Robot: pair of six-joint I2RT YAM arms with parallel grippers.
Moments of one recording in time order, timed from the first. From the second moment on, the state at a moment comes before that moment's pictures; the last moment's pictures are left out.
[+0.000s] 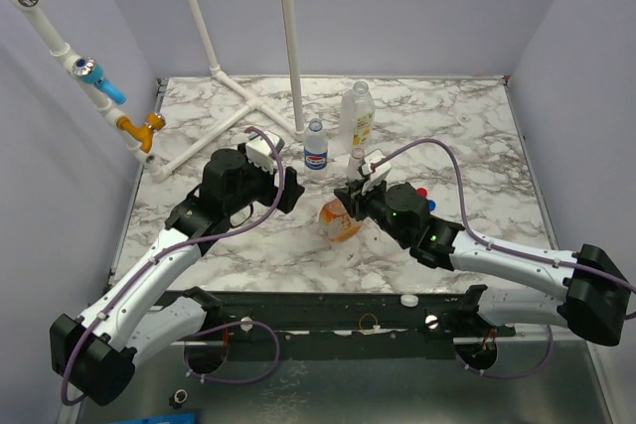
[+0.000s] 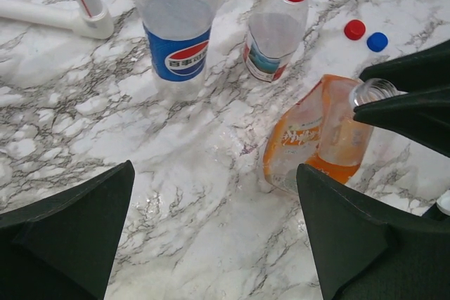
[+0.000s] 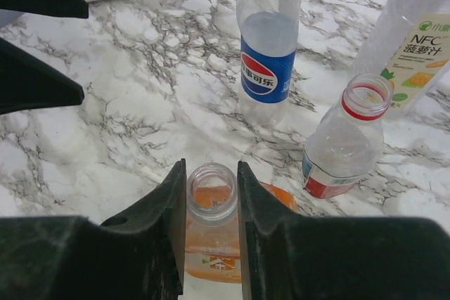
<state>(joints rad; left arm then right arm) -0.53 0.92 0.80 -0.25 0.18 -0.08 0.99 1.17 0.66 0.33 0.31 0.09</state>
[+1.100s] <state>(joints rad) -0.23 1.16 0.87 -0.21 0.13 -0.06 0.53 1.06 0.81 0.13 0.37 0.20</state>
